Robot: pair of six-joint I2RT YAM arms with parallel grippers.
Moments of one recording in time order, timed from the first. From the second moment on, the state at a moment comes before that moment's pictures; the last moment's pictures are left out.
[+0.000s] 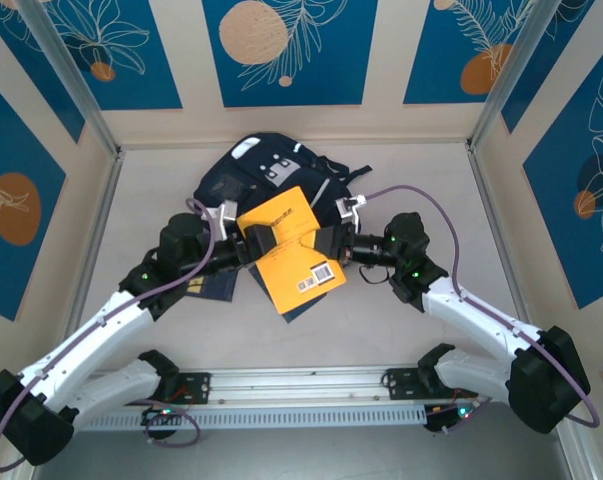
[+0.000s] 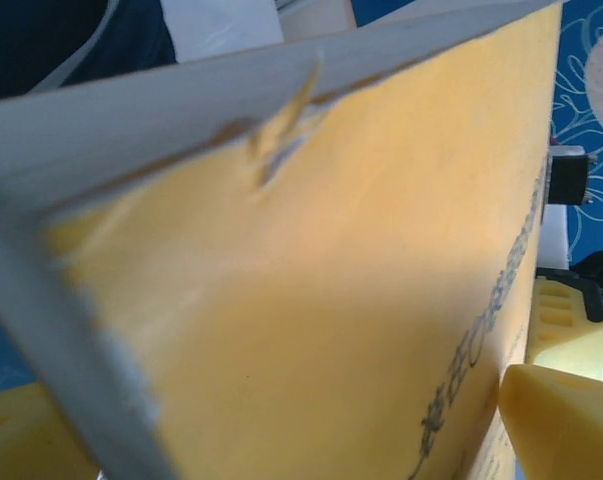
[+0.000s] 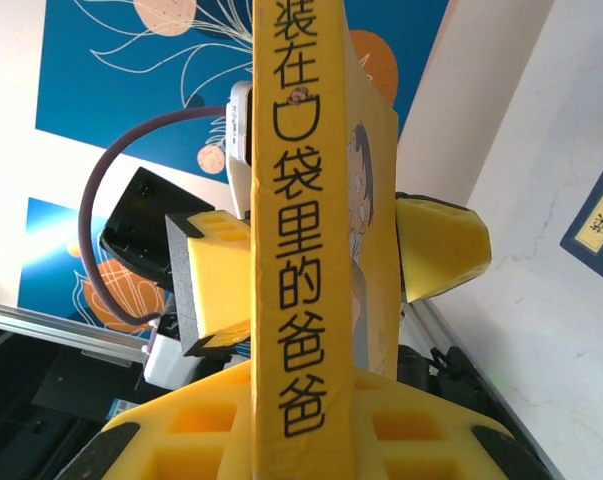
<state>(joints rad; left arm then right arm) -0.61 0.94 0.80 -0.20 0.40 -0.99 0.59 1.08 0.64 0.51 -0.82 1.31</state>
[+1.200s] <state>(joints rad) -0.63 0.82 0.70 0.01 0.16 -1.17 0.62 0.95 0.44 0.54 -0.56 1.30</state>
